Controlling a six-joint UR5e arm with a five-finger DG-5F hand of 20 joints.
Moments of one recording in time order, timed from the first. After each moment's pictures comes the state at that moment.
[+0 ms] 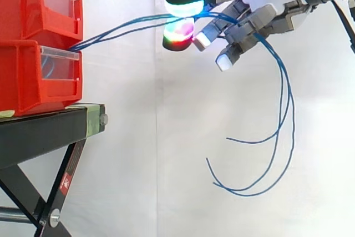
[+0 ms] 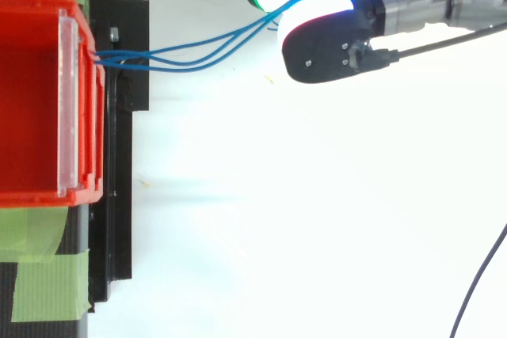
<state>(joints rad) 0.15 -1.82 -1.54 -3.07 -0.95 -0.46</state>
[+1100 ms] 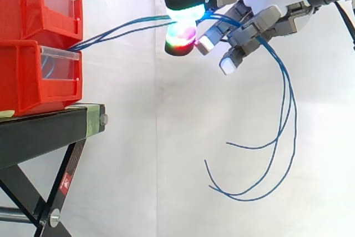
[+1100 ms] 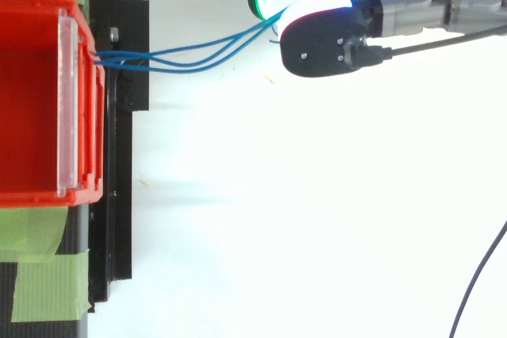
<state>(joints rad) 0.16 -1.82 -1.54 -3.09 -0.95 -0.46</state>
